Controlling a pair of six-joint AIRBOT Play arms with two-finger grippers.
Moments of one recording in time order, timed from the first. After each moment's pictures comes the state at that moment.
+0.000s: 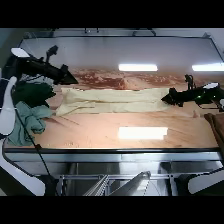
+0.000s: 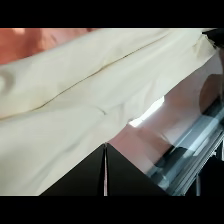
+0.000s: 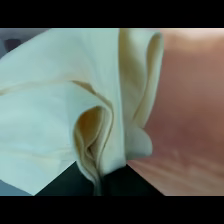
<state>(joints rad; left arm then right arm) 0.04 -1.93 1.82 0.73 -1.51 -1.26 -0.30 -1.81 1.22 -0.65 1.08 1.08</state>
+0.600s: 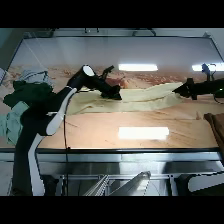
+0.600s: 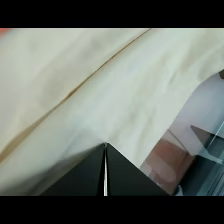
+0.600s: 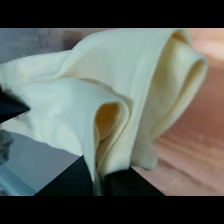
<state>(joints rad) -0.42 -2.22 1.98 0.73 -1.24 -1.35 -0.44 -1.72 1.36 -0.61 1.37 1.07</state>
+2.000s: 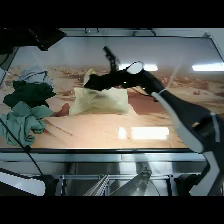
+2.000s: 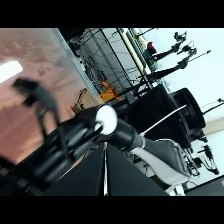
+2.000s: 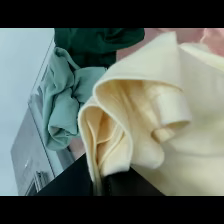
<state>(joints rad) 0.17 -1.74 1.93 0.11 -1.61 -1.19 0.56 -1.98 1.80 -0.37 0.93 1.16</state>
